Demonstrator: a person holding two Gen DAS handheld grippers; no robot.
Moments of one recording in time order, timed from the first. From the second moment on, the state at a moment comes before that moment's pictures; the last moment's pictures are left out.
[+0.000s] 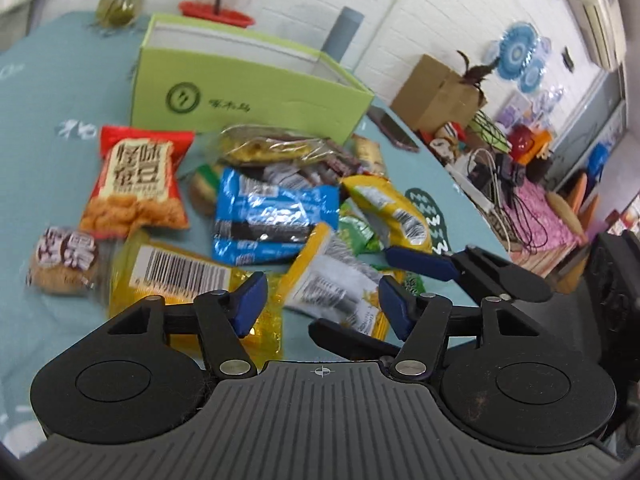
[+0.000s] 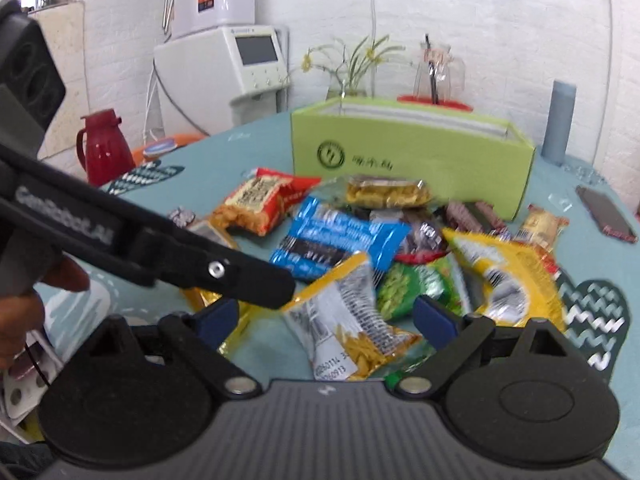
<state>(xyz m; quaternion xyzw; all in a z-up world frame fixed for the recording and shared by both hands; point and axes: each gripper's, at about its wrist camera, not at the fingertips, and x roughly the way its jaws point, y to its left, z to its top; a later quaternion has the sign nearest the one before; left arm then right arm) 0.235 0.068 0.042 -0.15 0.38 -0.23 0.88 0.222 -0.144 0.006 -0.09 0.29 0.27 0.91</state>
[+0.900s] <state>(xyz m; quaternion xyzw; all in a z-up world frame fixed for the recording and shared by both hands) 0.247 0.068 0.023 -0.16 0.41 -0.24 0.87 0.200 -0.143 -0.011 -0.05 0.33 0.28 0.90</state>
